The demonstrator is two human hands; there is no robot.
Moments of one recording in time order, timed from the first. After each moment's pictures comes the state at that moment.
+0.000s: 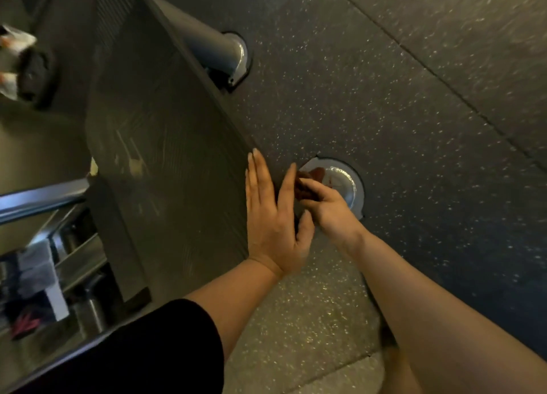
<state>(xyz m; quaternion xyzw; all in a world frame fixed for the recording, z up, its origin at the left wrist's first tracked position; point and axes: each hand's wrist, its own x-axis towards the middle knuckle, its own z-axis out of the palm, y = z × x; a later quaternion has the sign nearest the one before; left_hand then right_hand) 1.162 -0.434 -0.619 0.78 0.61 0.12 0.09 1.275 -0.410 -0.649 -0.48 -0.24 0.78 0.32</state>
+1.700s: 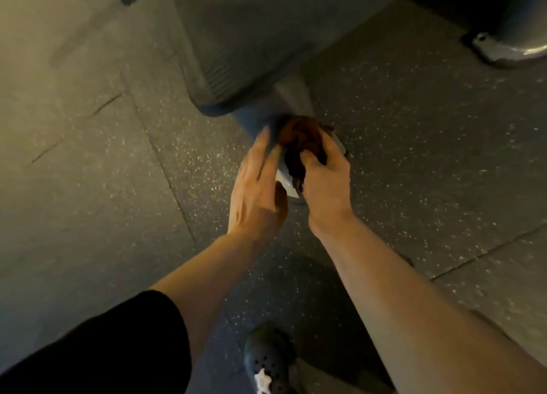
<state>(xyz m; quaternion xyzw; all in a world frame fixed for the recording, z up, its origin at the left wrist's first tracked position) 1.383 -0.376 -0.690 0.09 0.98 0.17 -0.07 1.359 -0.264 -0.659 -0.26 -0.56 0.78 -0.13</state>
